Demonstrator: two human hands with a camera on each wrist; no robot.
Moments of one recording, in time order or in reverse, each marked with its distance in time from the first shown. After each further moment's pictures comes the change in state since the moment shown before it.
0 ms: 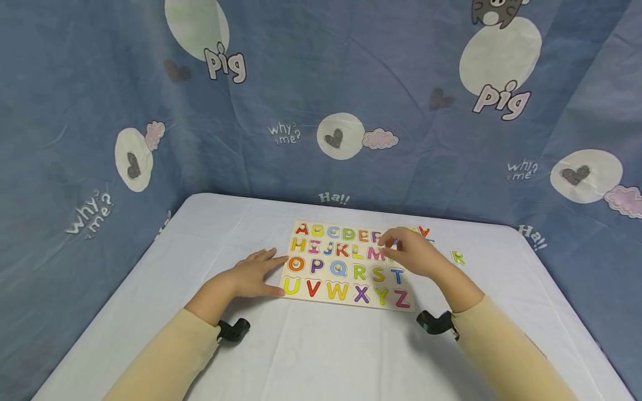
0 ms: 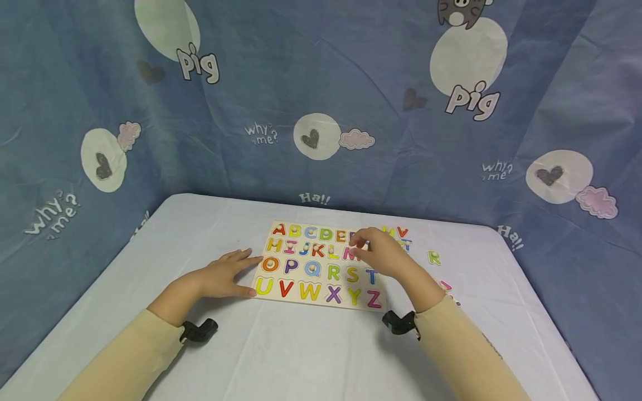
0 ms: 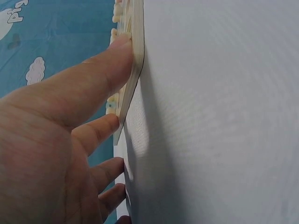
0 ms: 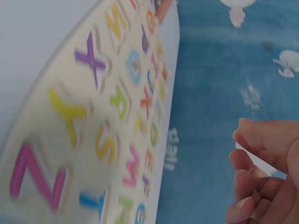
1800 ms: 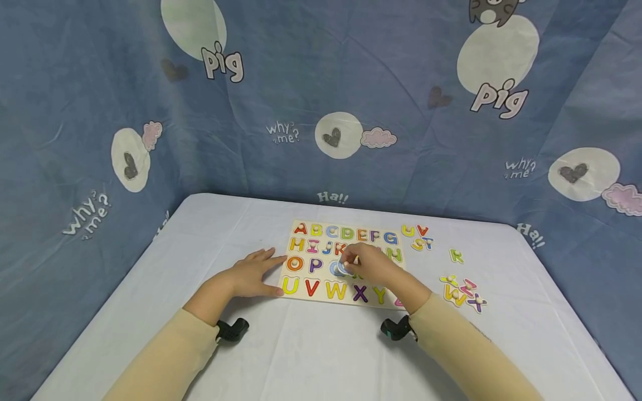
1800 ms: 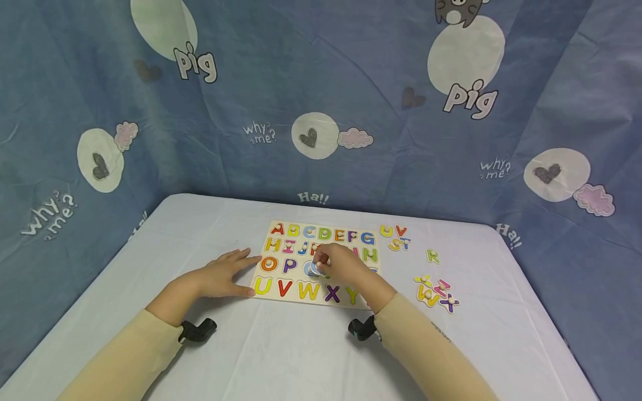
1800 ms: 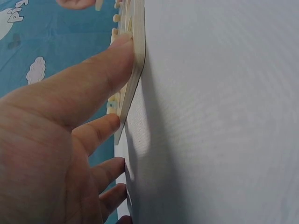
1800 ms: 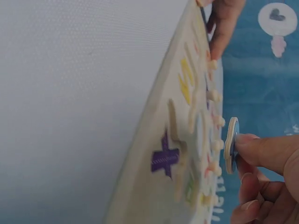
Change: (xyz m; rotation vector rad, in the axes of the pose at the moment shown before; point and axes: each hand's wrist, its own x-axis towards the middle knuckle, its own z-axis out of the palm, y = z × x) left_hand -0.001 0.004 -0.002 0.009 0.002 -0.004; right_hand 0.034 -0.023 0.073 -0.001 -0.091 -0.057
